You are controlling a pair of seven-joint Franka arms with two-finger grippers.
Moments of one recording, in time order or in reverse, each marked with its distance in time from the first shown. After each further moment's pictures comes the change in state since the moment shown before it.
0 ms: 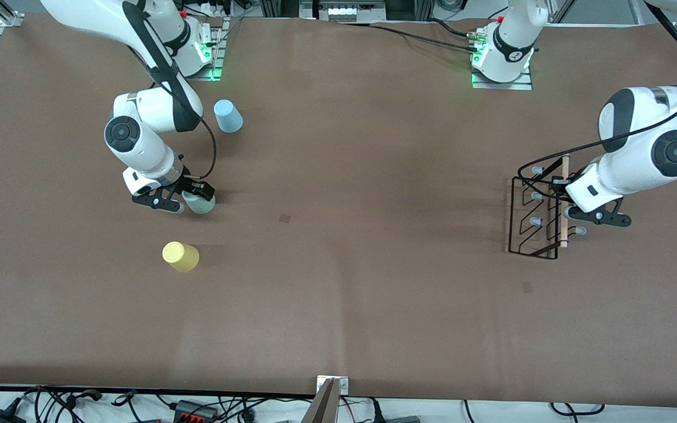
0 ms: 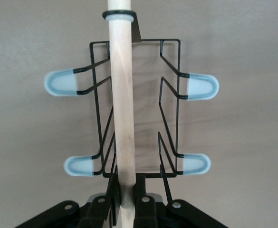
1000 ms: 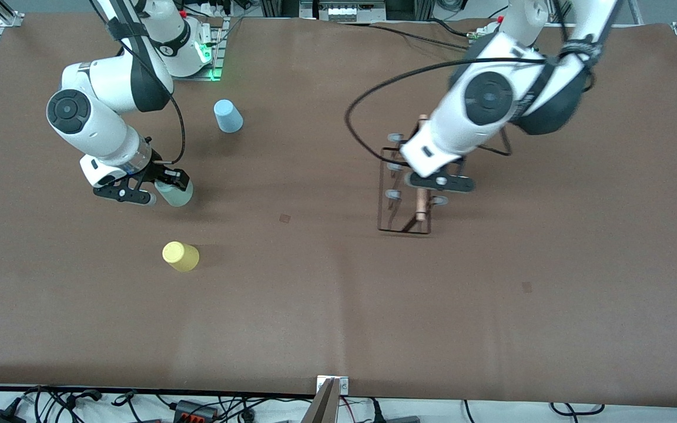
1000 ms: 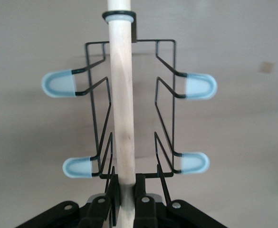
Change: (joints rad) left arm -0.205 0.173 -0.466 0.376 -0.145 -0.140 -0.733; right arm -0.023 -0.191 -0.004 0.153 0.000 -0.379 -0.075
